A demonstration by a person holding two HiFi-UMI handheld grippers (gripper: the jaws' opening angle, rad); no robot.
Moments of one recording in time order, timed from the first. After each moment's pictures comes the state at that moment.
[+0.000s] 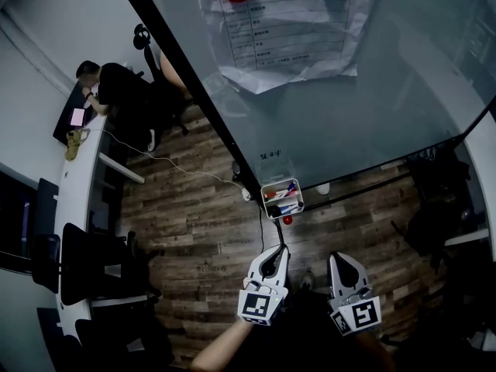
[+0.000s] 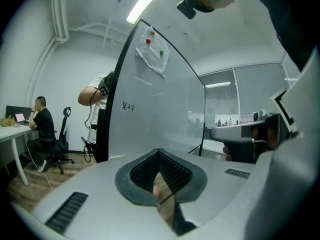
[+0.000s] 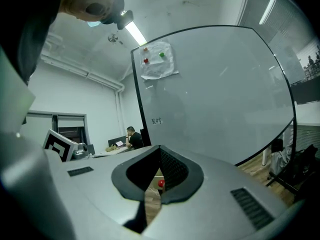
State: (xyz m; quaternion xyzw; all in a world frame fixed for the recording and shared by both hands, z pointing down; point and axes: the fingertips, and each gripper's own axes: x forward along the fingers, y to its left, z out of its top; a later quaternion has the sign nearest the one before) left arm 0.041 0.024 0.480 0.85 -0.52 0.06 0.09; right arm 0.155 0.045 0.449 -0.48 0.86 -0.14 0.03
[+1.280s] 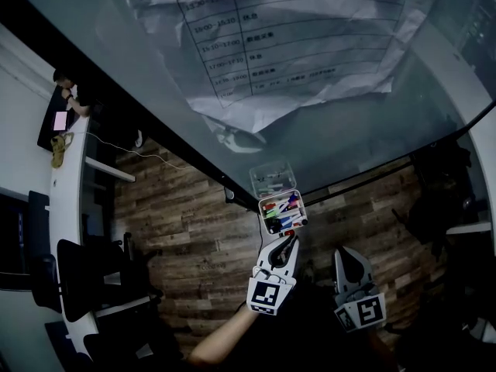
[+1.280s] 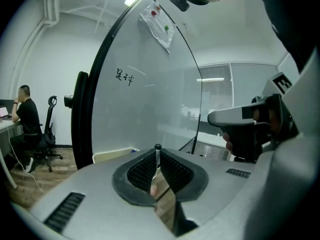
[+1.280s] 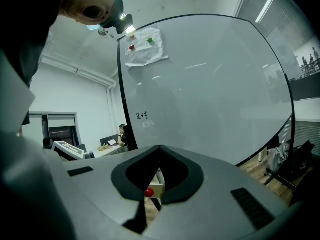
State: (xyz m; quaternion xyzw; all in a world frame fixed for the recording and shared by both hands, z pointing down) left arm 0.055 -0.056 0.534 0.87 -0.46 0.10 0.12; right arm 0.151 -0.027 0.474 -0.51 0.84 -0.16 0.00
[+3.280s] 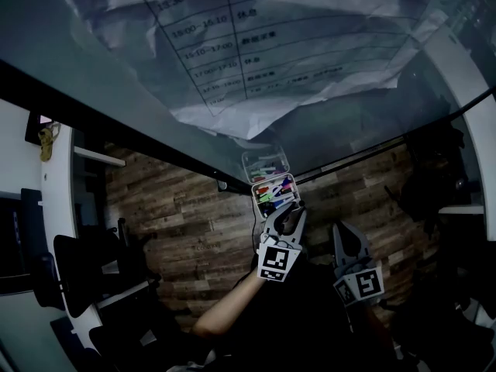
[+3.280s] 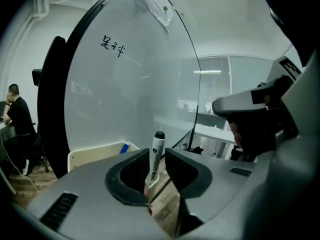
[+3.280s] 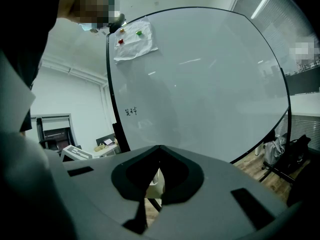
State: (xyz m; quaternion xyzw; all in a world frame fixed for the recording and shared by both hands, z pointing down) left arm 0.084 -0.094 0.570 0.88 -0.43 0.15 0.13; right arm 0.160 -0.054 0.491 -0.52 0.83 -0.20 0.00
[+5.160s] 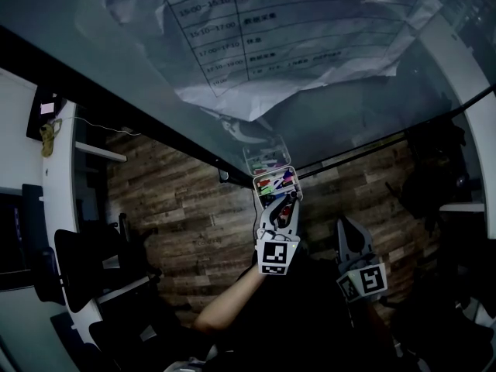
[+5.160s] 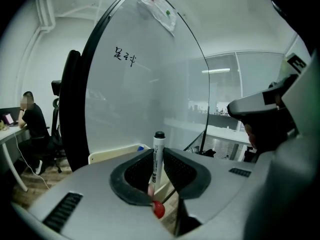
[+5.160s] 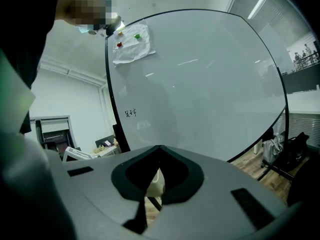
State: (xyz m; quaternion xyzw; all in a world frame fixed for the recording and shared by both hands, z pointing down) left arm 0.060 -0.099 0.564 0.85 -0.49 0.14 0.11; right arm 0.168 -0.044 0.492 -0.53 0.82 -0.21 0.01
